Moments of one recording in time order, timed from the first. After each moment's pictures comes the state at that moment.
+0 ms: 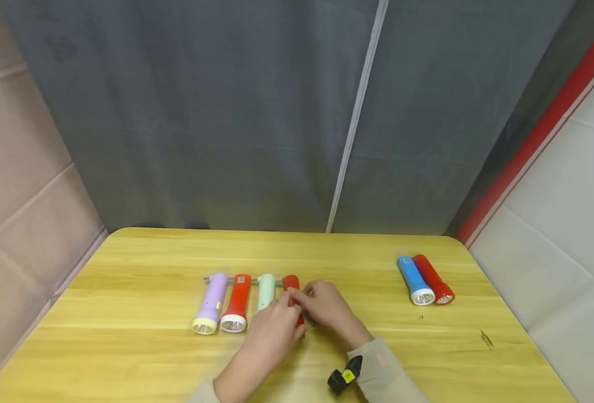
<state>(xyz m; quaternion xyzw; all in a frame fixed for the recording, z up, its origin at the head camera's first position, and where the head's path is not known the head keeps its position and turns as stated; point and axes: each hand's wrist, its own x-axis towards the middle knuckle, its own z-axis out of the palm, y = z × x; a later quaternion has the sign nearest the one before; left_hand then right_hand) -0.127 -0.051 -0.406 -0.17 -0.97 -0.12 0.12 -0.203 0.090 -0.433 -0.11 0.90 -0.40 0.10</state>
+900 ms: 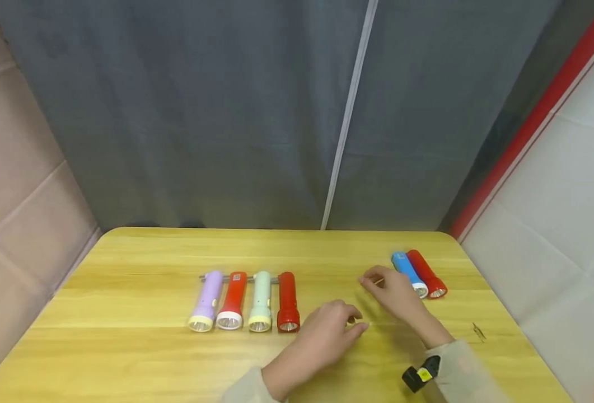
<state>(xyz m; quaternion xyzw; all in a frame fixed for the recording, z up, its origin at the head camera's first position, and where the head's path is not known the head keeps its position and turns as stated) -0.127 0.032 -0.390 -0.22 -0.93 -0.31 0.00 -0.201 0.221 -0.401 -0.10 0.95 -0.29 -0.03</state>
